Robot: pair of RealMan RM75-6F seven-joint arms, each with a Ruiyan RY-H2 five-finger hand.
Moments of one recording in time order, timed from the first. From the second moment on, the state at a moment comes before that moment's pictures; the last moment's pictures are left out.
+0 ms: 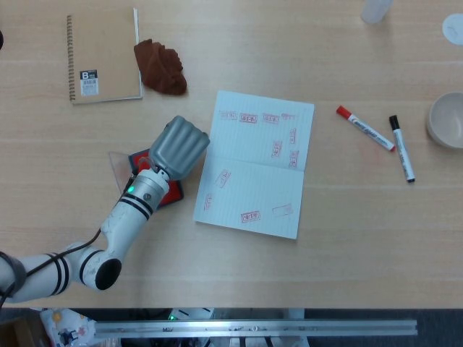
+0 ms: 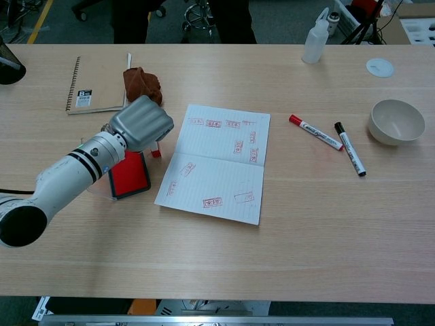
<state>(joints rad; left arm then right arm) -0.76 -1.77 -0.05 -1.26 1.17 0.97 0.91 0.08 -1.08 0.04 -1.54 -1.45 1.39 0.02</state>
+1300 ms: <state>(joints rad) -0.56 -1.32 -0.06 -1.72 1.21 1.21 0.54 0.14 -1.06 0.09 -1.53 -1.43 1.34 0.05</state>
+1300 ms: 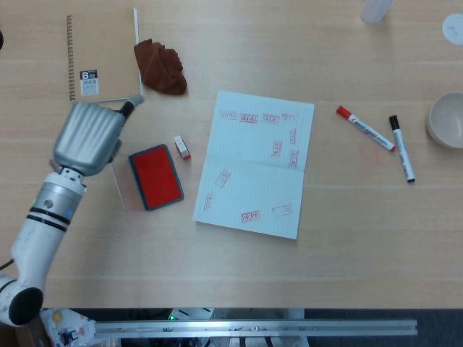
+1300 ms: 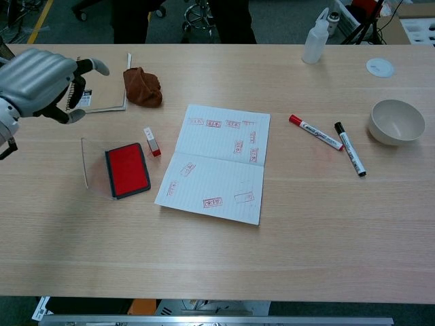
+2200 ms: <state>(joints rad) -0.18 -1.19 0.02 -1.59 1.37 1.56 0.20 0.17 -1.08 0.04 -1.53 -1.57 1.37 0.06</state>
